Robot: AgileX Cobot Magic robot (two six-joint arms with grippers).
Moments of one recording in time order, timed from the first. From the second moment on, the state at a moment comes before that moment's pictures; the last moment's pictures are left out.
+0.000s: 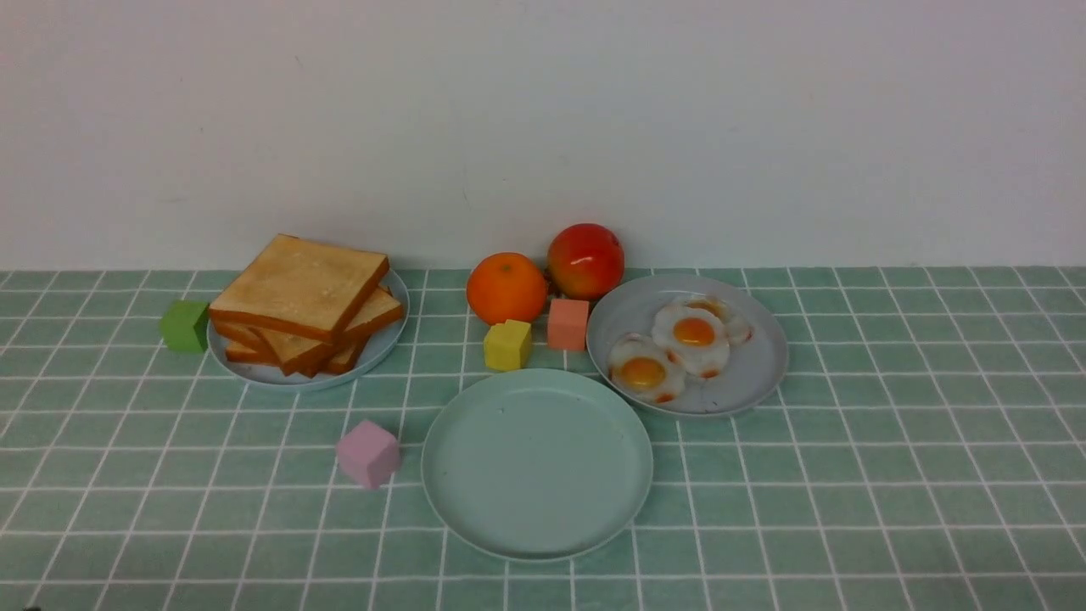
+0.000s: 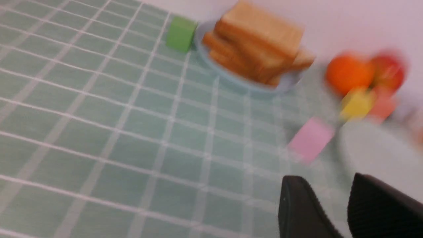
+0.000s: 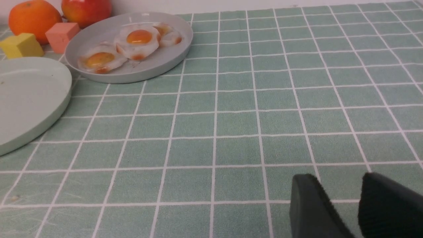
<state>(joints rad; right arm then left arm) 0.03 -0.01 0.01 0.03 0.39 0.05 0.01 -0.01 0.03 -0.34 0.22 -0.25</state>
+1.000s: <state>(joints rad) 0.03 -0.01 0.03 0.23 0.26 0.17 -0.20 0.95 -0.87 -0.43 0.80 0.14</state>
